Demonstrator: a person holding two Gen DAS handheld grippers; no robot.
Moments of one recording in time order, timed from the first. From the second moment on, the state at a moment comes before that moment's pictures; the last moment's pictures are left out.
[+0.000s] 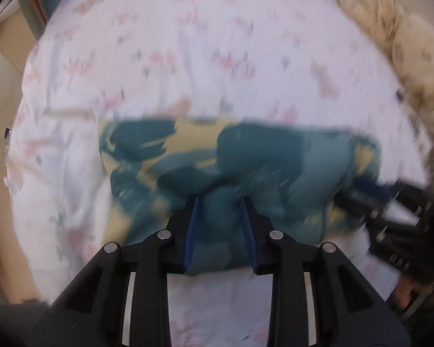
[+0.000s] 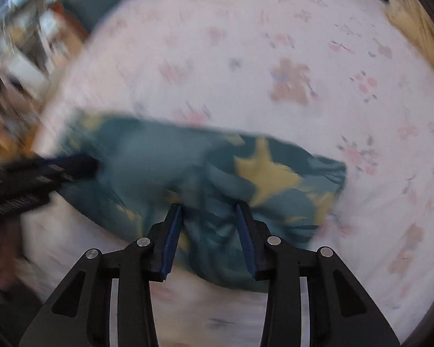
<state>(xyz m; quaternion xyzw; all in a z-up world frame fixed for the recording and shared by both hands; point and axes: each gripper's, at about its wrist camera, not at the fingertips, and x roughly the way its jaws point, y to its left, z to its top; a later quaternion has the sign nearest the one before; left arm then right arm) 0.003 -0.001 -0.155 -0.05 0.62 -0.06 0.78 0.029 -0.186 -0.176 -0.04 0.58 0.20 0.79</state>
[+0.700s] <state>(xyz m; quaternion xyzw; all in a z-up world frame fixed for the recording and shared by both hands) 0.008 0.104 -0.131 -0.18 0.57 0.06 0.80 0.058 -0.307 -0.148 0.21 0.57 0.12 0.79</state>
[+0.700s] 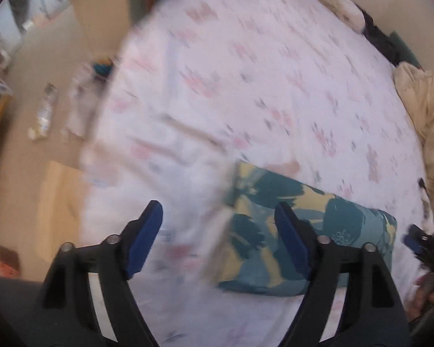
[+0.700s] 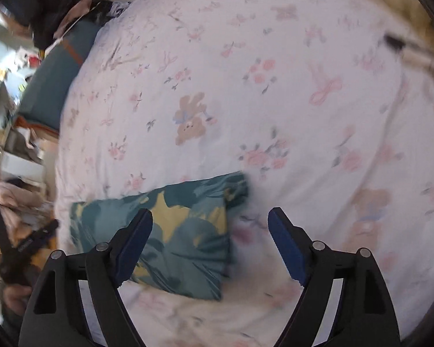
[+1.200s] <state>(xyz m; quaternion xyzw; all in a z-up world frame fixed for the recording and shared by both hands) 0.019 0.047 -0.151 -0.15 0.59 -0.08 0.79 0.051 -0.245 -0.195 0.21 0.58 0.21 0.76</state>
